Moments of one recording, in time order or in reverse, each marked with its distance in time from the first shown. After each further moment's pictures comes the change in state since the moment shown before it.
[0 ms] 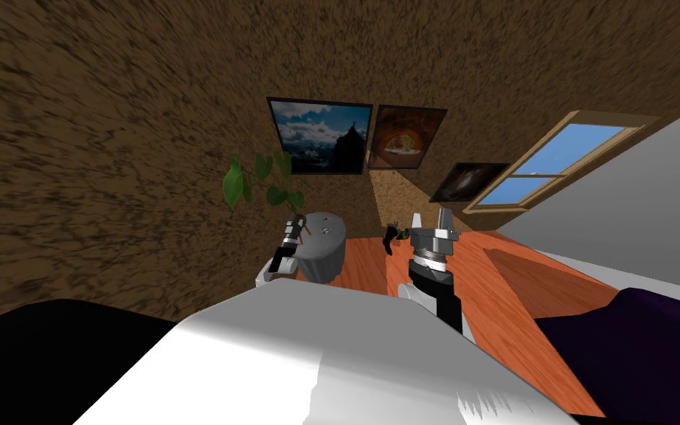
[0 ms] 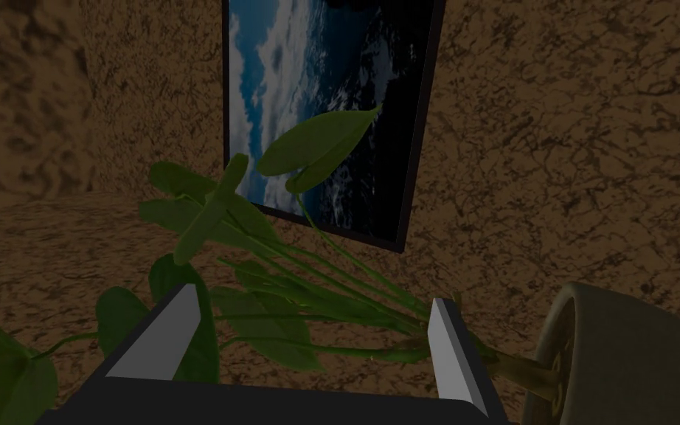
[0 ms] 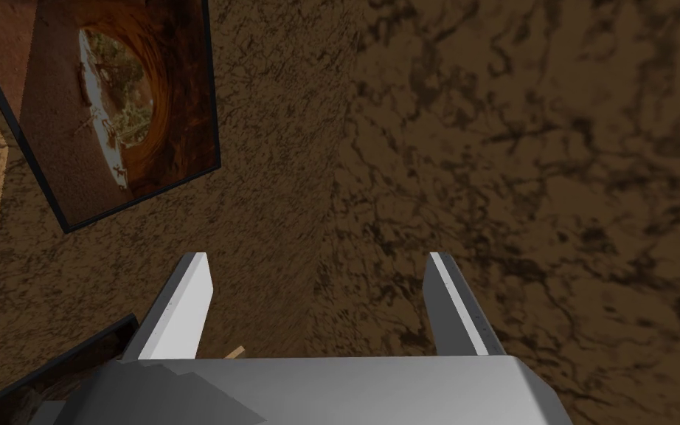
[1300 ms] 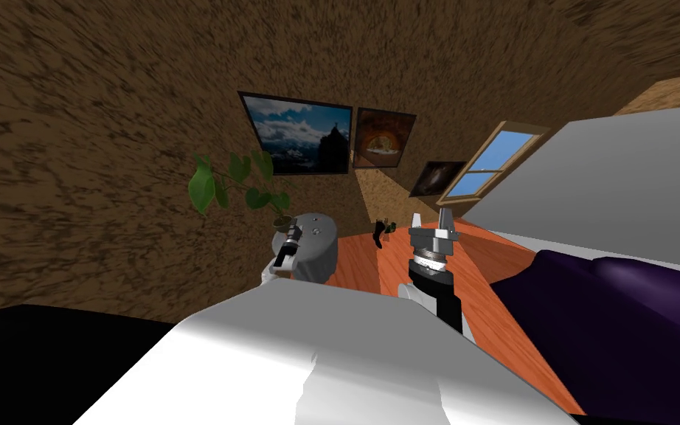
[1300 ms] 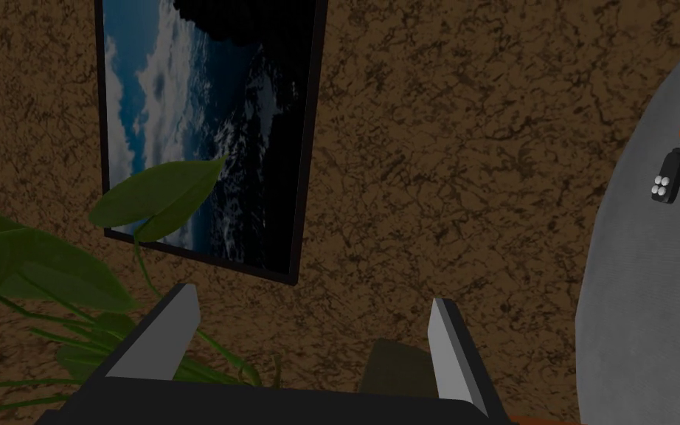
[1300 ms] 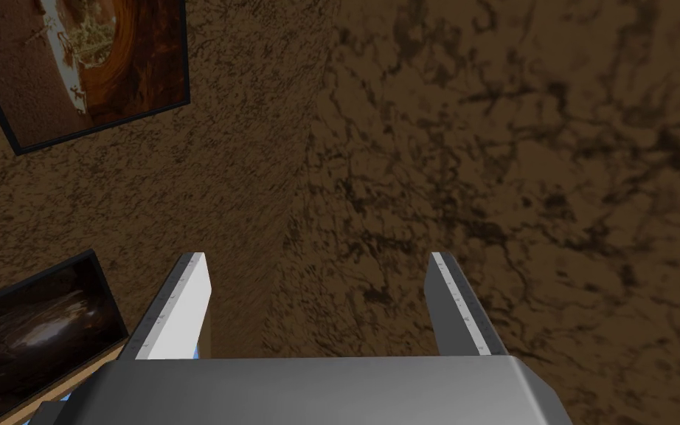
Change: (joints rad) left arm -0.150 0.037 0.034 0.351 0.050 -0.001 0.021; right arm 0.000 0.000 0.000 0.000 0.000 0.000 0.000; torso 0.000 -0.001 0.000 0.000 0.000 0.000
